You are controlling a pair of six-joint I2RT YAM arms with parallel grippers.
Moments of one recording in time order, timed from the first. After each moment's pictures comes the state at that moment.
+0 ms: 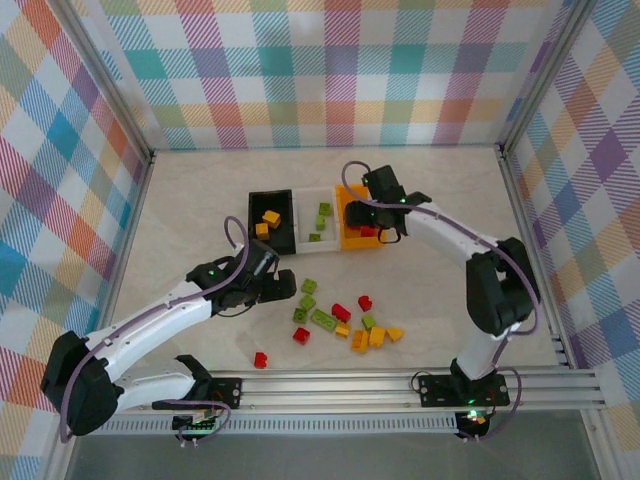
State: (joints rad) left arm -0.70 1.13 0.80 -0.75 -0.13 -0.79; right arm 0.51 1.72 1.29 -0.47 0.05 0.35
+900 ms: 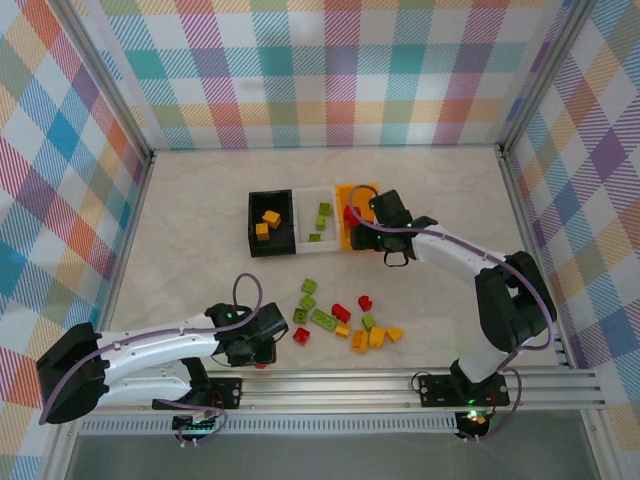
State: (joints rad) left arm -1.05 1.10 0.51 -0.87 -0.03 -1.14; right arm 0.52 1.63 1.06 -0.38 0.03 0.41
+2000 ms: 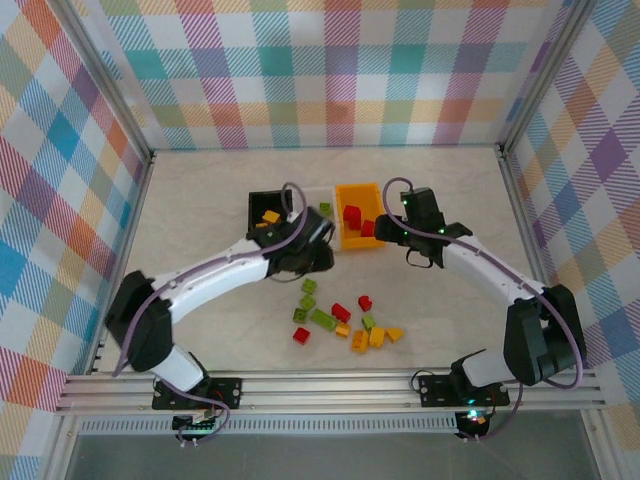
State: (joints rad) left arm -0.81 1.61 1.29 -0.64 -0.07 -0.84; right arm 0.39 1.40 0.95 -0.37 0.04 0.45
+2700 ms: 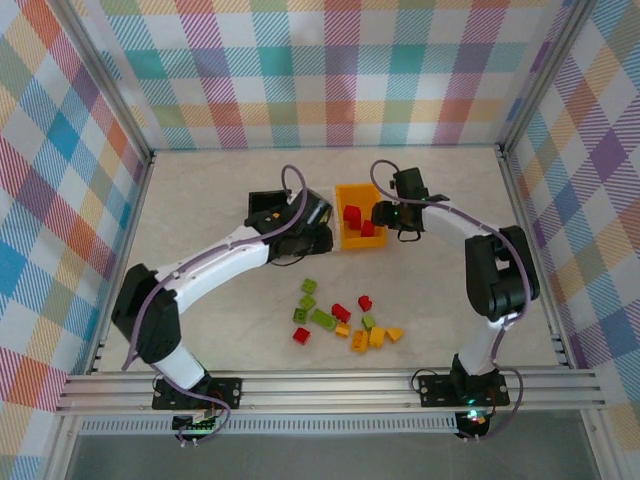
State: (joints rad) left arm -0.76 1.60 1.31 -0.65 -0.10 -0.74; right arm 0.31 1.84 1.25 -0.37 -0.07 0.37
